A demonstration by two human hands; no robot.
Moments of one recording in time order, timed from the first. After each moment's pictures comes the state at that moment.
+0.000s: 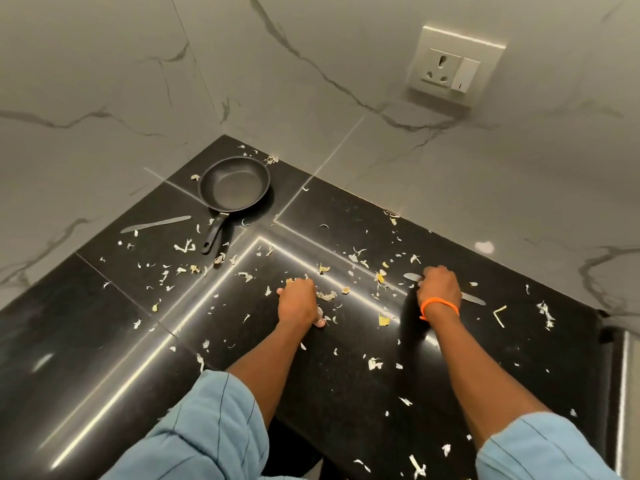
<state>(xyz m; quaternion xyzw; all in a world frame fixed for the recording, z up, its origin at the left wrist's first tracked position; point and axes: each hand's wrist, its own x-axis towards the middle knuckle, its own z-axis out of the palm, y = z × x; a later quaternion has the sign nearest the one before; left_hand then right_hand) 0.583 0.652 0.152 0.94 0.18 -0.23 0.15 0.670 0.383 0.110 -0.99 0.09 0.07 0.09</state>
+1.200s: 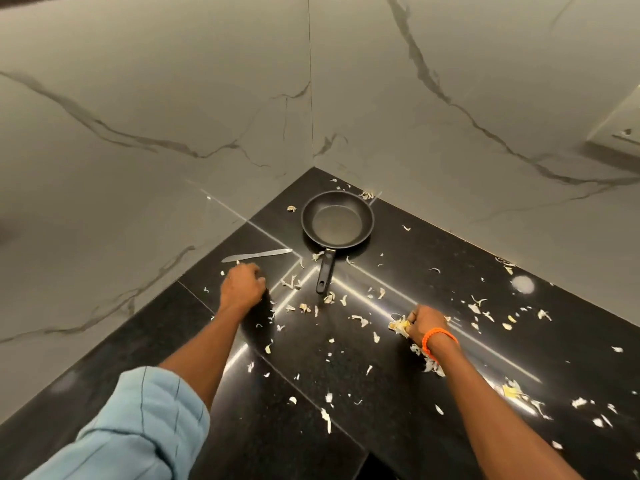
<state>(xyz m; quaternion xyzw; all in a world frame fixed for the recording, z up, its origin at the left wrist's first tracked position) 0.599 1.064 0.131 0.94 0.27 -0.03 0.20 0.660 0.669 0.082 -0.95 0.06 0.25 0.17</state>
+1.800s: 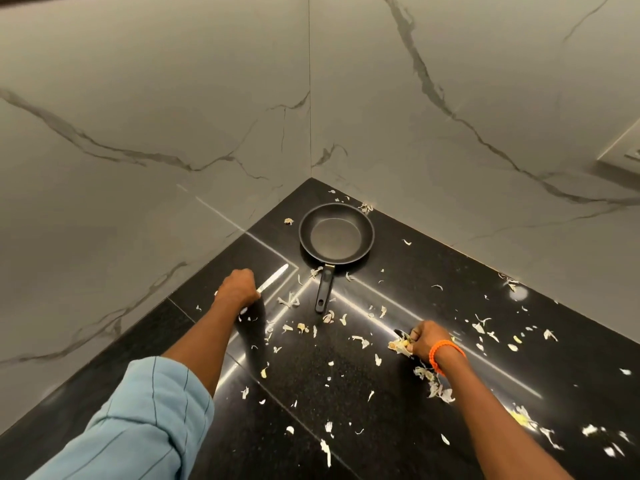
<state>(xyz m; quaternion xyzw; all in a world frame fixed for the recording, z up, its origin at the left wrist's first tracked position) 0.657 1.099 0.112 0.94 0.24 -0.19 0.14 0.677 0.672 0.090 -0.94 0.07 0.28 0.19</state>
